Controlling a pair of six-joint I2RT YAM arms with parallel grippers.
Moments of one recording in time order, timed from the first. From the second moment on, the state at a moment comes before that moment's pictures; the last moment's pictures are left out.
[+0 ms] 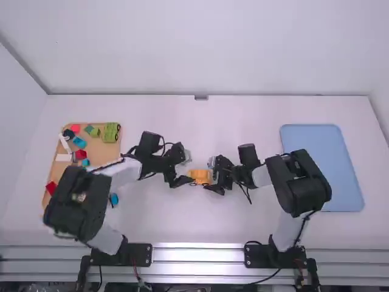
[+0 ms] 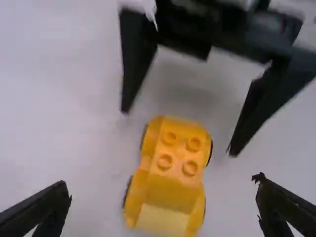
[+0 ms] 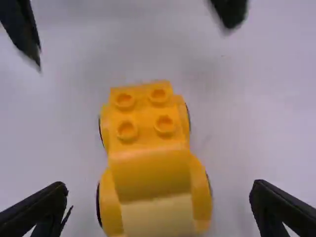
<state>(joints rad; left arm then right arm) -0.23 1.61 0.72 -0.08 0.81 0.76 0.31 1.92 0.60 0.37 -0.92 -0.84</state>
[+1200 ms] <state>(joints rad) -0.17 1.09 0.72 -0.21 0.35 0.52 0.16 2.01 1.50 -1.05 0.02 -0.81</state>
